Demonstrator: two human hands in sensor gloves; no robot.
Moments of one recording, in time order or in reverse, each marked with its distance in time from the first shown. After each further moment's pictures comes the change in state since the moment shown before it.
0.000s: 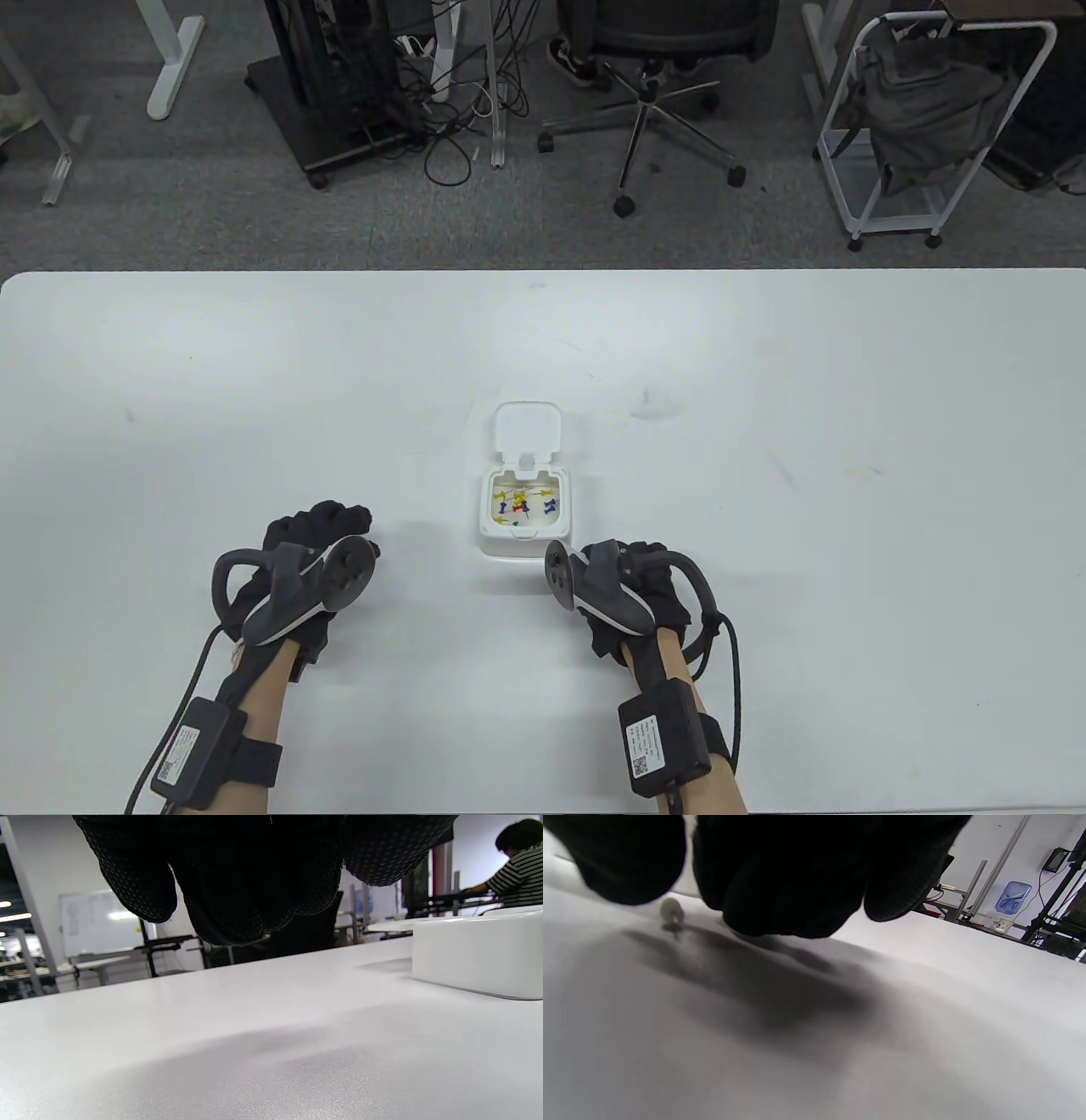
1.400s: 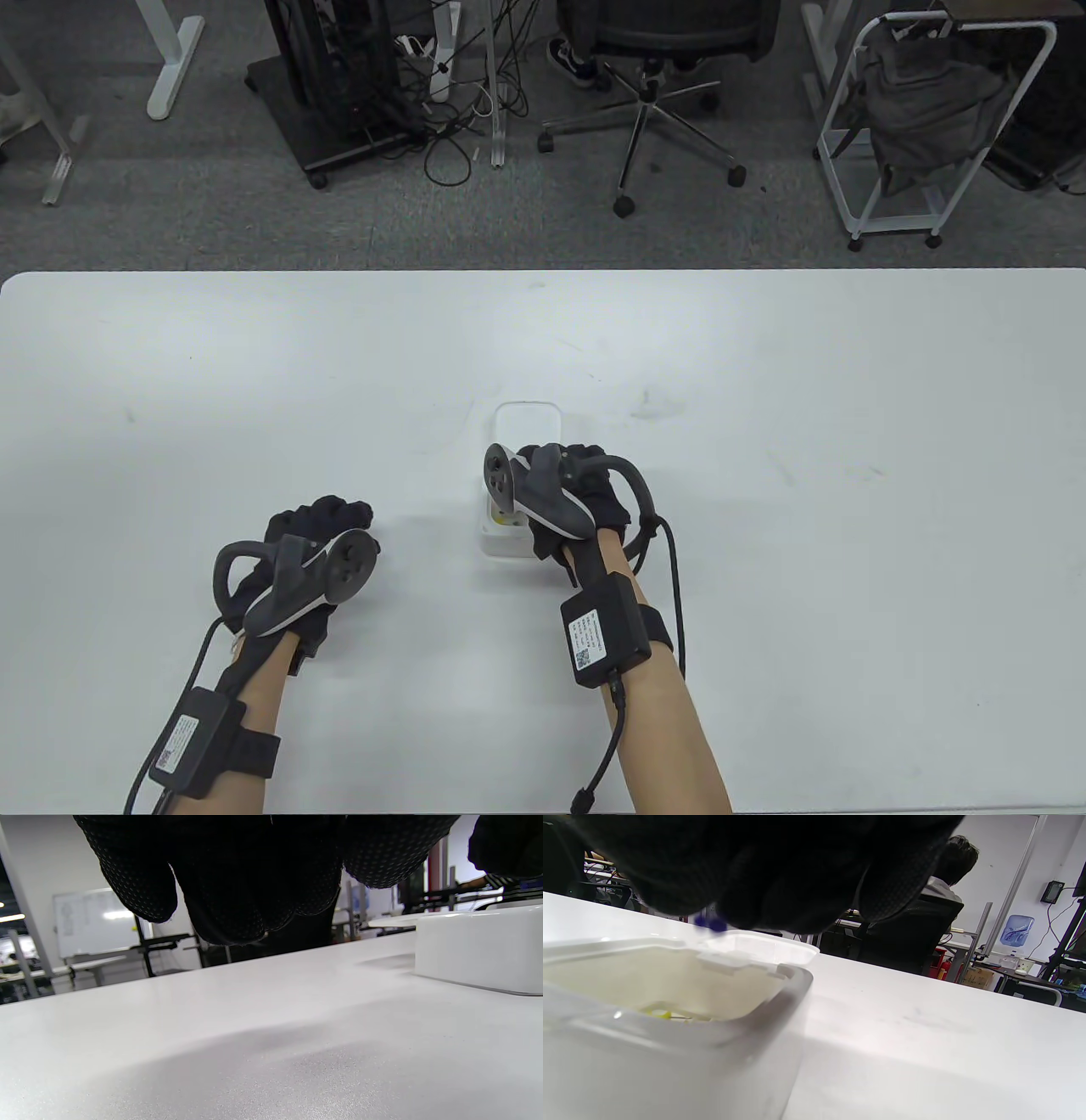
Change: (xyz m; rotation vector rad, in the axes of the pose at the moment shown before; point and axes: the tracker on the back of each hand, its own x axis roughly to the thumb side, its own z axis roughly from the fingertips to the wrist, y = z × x) left_hand 0.000 0.003 -0.005 -0.008 -0.016 -0.014; right_hand 0.034 -0.082 -0.067 -0.164 -0.017 -0.066
